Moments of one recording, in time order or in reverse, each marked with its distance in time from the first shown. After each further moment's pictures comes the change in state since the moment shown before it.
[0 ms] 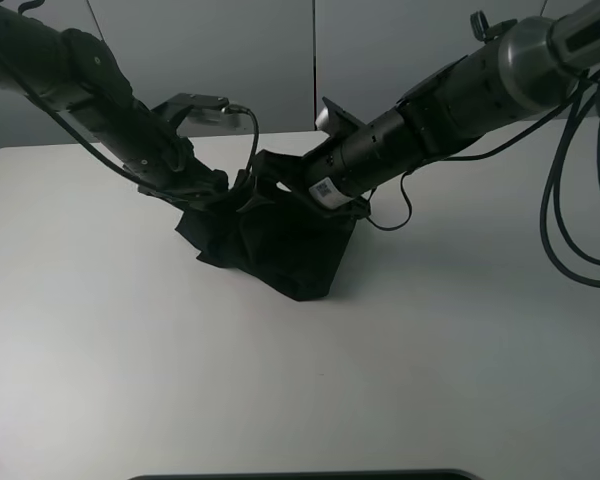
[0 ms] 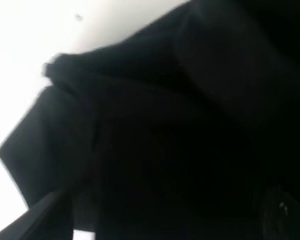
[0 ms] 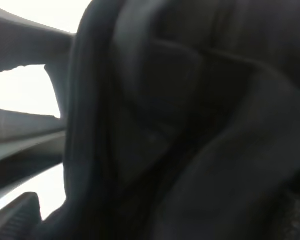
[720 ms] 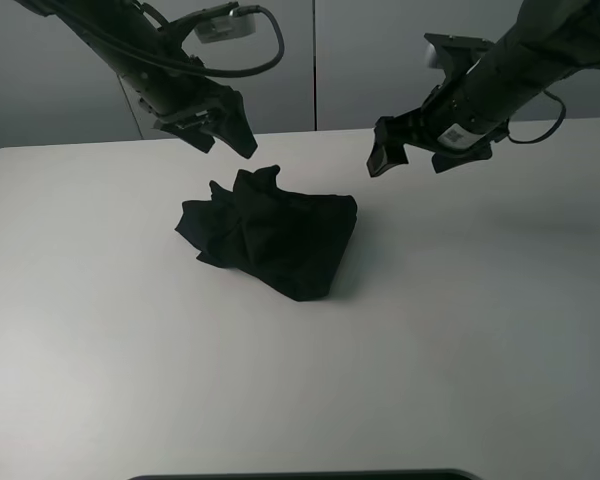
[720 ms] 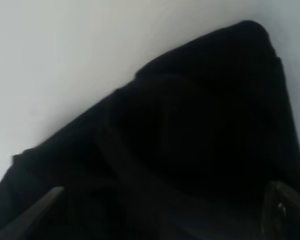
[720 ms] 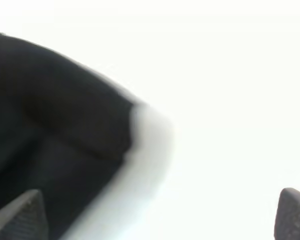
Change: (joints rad) left arm -0.030 0.000 -0.304 -0.084 0.326 0.045; right arm -0.270 -0.211 -0.002 -0.949 0.036 0.496
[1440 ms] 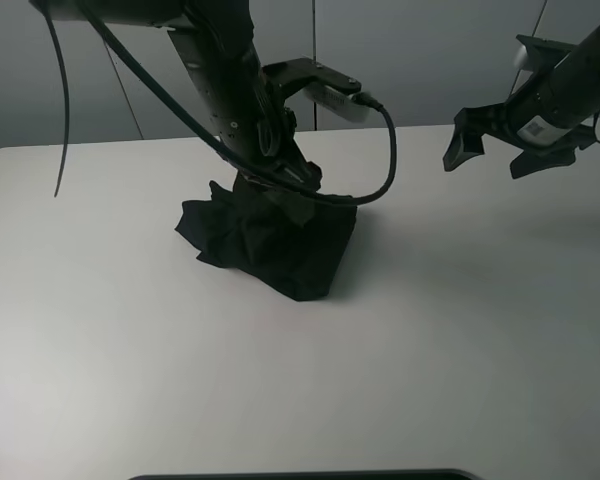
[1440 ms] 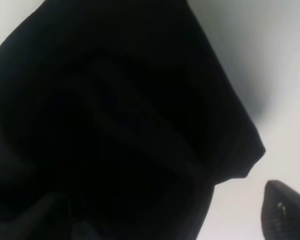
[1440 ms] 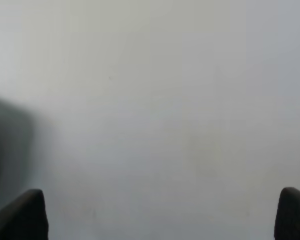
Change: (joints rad) left arm -0.338 0.010 0.000 0.386 0.007 -0.250; right arm -0.220 -0.002 0.000 -0.023 0.092 0.040
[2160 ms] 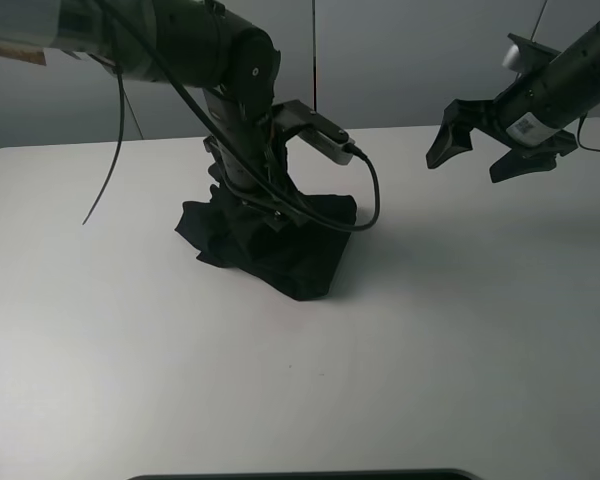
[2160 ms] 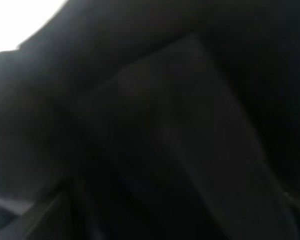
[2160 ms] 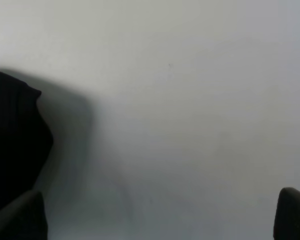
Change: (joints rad) left arm -0.007 0.129 0.000 0.282 -0.062 -0.271; right arm 0.000 0.000 0.000 0.170 0.063 -0.117
